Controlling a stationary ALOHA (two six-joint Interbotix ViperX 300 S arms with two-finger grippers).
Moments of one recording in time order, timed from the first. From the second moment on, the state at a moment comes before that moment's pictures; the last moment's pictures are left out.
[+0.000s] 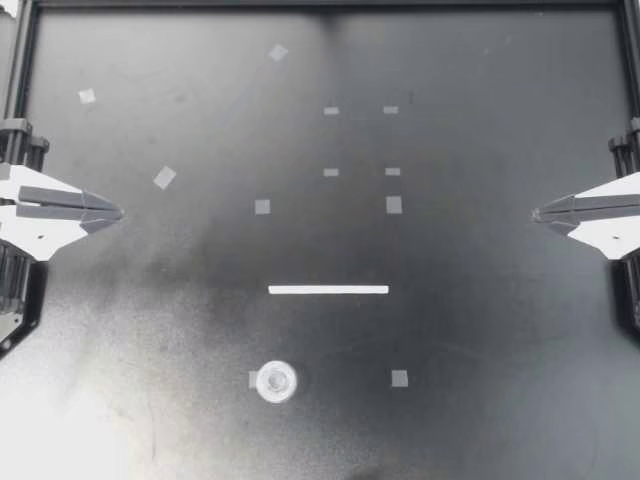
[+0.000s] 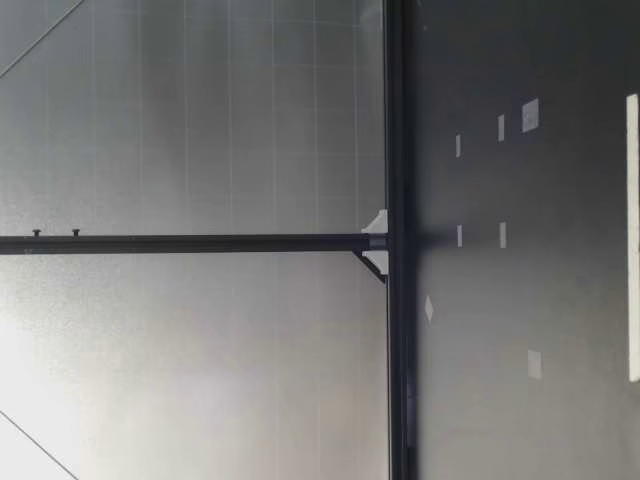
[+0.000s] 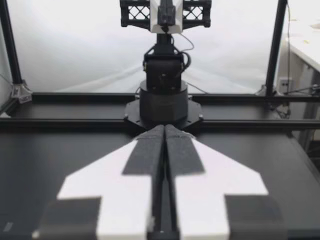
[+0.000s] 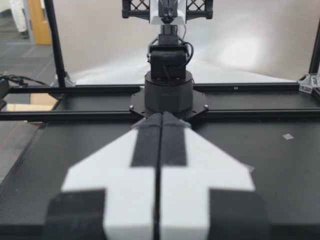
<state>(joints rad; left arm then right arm) 0.00 -0.96 1.17 0.00 -0.30 0.00 -0.01 -0.96 1.17 0.00 -0.30 0.00</state>
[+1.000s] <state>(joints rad) -0.24 -0.42 1.15 -0.09 -0.28 -0.14 0.16 -0.18 0.86 0.03 -0.22 0.18</state>
